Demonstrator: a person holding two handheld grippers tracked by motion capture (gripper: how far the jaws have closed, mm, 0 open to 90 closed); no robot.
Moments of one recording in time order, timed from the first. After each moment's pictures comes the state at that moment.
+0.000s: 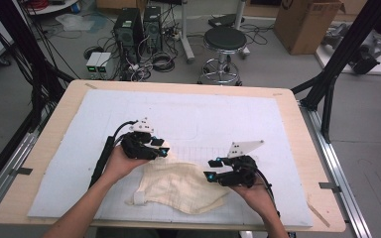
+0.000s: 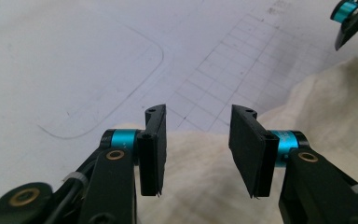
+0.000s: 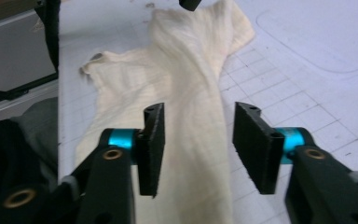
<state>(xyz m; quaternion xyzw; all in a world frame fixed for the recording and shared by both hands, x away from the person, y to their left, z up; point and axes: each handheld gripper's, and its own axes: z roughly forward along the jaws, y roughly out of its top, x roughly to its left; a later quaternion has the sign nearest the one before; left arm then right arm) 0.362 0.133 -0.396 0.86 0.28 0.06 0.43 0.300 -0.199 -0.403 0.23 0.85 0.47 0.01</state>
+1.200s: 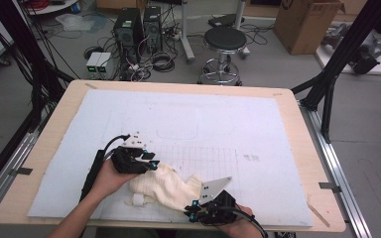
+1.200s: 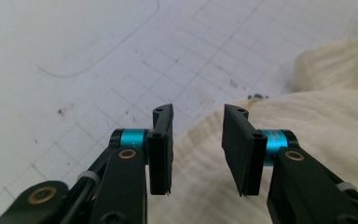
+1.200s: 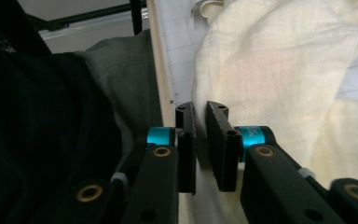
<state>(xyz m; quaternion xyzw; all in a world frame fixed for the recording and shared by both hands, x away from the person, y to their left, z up) 0.316 0.150 -0.404 0.88 0.28 0.09 0.38 0.213 -0.138 -0.416 0.11 0.91 0.40 -0.02</state>
